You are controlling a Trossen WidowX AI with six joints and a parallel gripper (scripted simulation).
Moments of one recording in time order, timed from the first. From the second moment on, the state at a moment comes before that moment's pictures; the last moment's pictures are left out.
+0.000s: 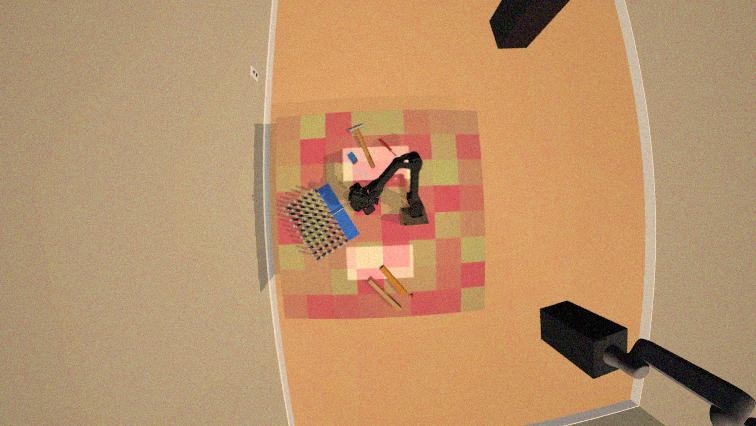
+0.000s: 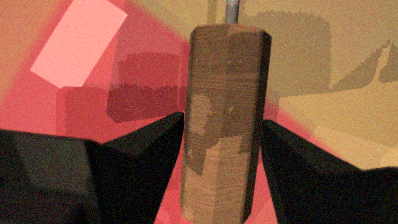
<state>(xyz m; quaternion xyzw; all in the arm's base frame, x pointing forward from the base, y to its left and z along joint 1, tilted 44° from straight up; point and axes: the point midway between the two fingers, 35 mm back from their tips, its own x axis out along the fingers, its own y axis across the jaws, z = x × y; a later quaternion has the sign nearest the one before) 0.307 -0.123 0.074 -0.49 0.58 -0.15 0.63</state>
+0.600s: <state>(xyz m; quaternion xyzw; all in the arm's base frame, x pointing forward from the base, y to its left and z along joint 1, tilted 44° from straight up) 0.298 -0.125 0.077 -0.49 0.58 -0.15 0.63</state>
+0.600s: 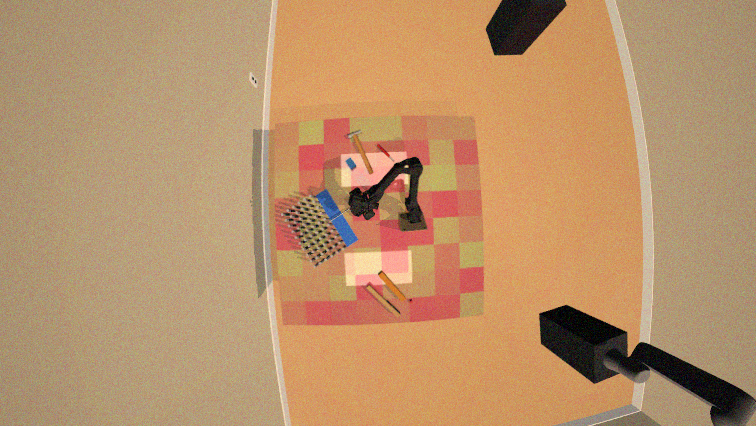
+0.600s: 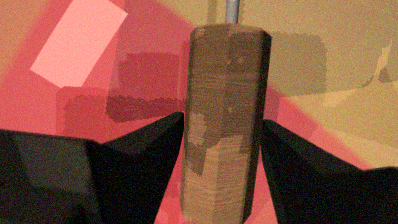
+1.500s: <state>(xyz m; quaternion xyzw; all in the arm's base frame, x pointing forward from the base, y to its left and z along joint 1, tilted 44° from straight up) 0.285 -0.129 0.082 -0.49 0.58 -0.15 0.63</state>
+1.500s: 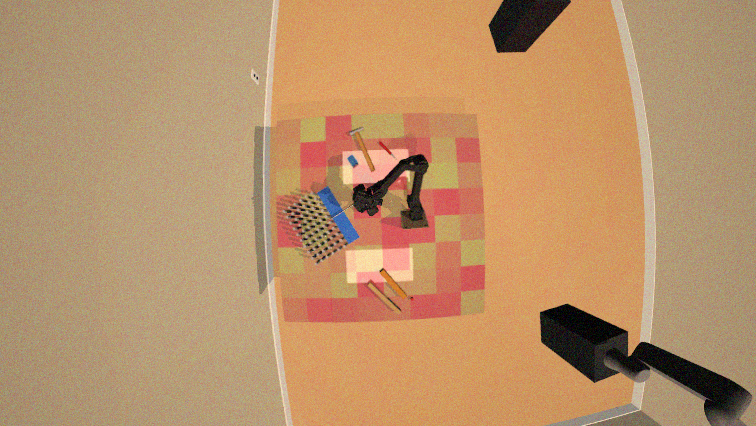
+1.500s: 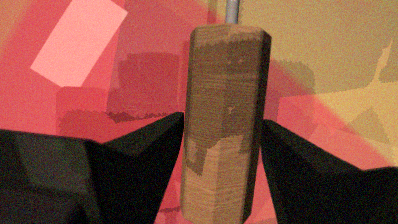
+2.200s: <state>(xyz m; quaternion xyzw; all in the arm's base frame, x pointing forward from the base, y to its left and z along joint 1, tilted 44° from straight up) 0.275 -0.131 0.085 -0.49 0.58 -0.15 0.63</state>
